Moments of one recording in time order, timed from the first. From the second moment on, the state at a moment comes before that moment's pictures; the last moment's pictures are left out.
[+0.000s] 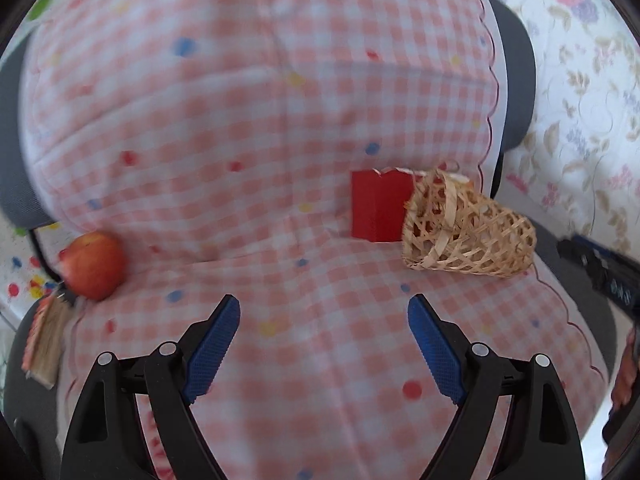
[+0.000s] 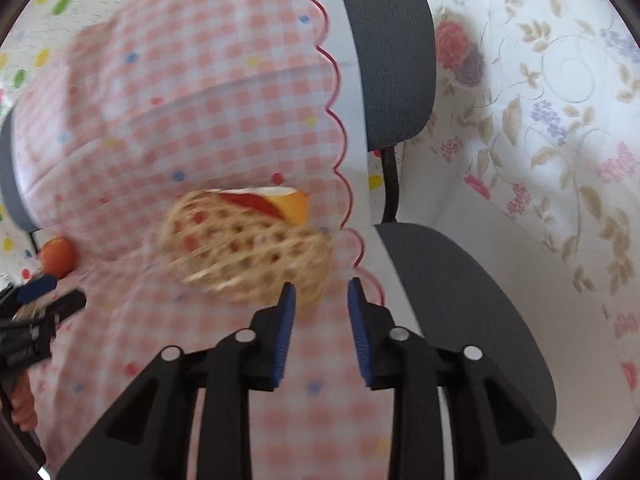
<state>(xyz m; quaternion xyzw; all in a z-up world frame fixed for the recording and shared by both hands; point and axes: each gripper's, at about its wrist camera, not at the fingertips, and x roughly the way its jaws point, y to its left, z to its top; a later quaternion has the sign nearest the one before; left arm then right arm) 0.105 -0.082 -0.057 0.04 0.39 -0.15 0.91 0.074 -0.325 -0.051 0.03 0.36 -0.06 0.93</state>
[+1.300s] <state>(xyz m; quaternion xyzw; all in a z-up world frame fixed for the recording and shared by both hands) 0.142 -0.010 -0.040 -0.01 0.38 -0.04 0.92 0.110 -0.265 -0.061 -0.03 0.36 0.06 0.93</state>
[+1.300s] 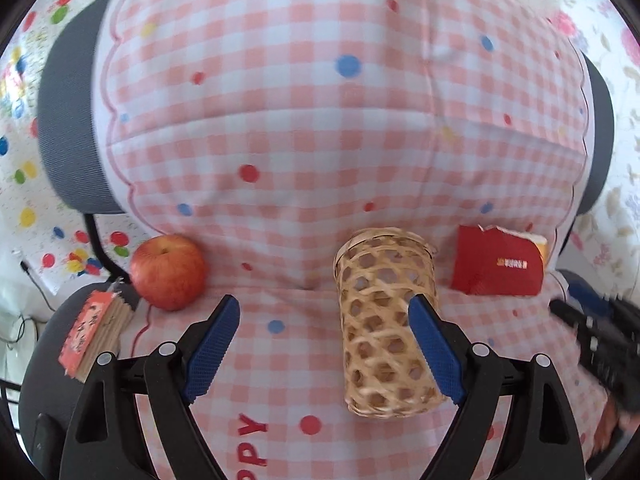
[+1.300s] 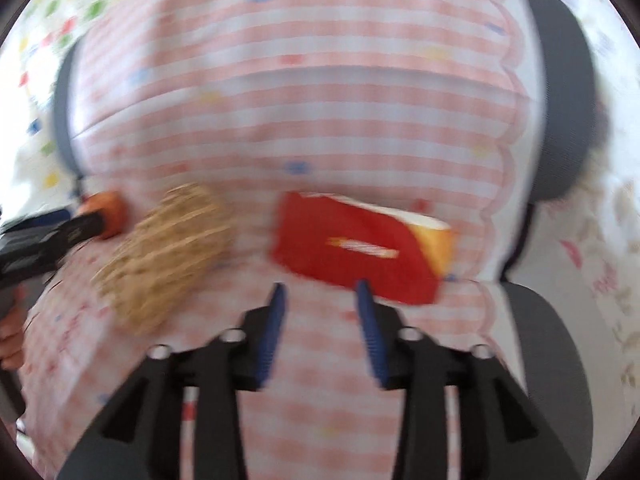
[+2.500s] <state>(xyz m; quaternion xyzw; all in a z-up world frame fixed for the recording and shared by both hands) 0.141 -0.017 -0.042 0.00 0.40 -0.07 0.91 0.084 -0.276 -0.047 0.05 0.32 0.20 0.93</state>
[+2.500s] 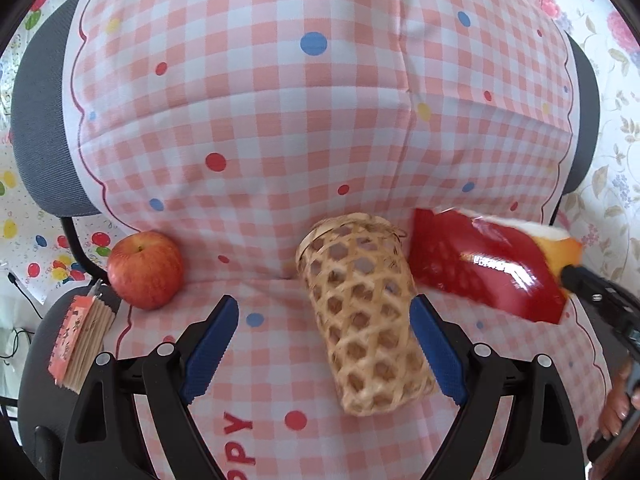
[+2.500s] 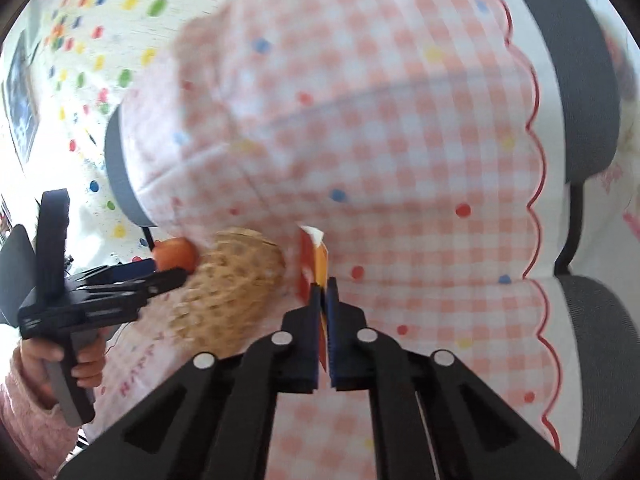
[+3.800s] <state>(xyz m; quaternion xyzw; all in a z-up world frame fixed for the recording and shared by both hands) 0.095 -0.027 -0.014 -0.02 0.37 -0.15 0.92 -0.021 -0.228 -0.007 -0.05 0.25 0.06 0.96</state>
